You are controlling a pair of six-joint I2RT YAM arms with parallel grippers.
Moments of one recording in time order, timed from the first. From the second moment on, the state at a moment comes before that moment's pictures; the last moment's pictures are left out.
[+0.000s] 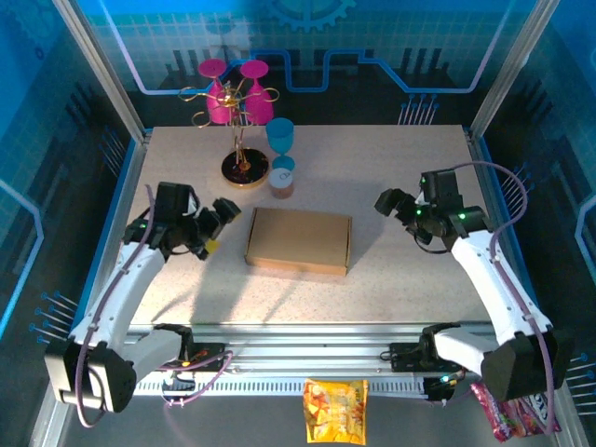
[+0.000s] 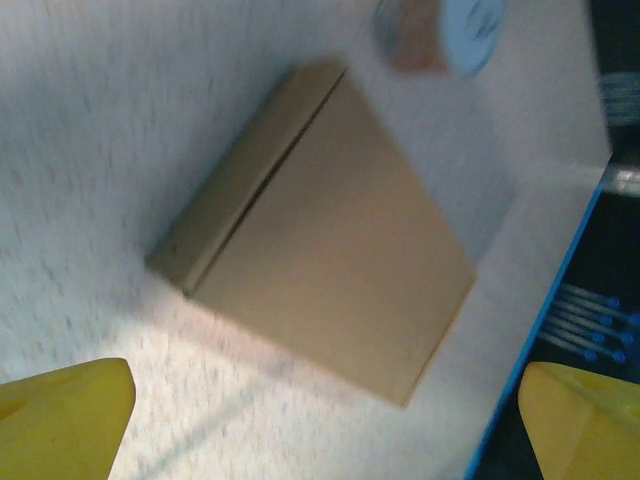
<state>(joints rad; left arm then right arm) -0.09 1.05 0.95 -0.78 0.32 -0.97 0.17 1.10 1.05 -0.81 -0.09 0.70</state>
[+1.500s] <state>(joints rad) 0.00 1.54 0.35 0.82 -0.10 -0.16 0.08 1.54 0.36 0.81 0.12 -0.06</state>
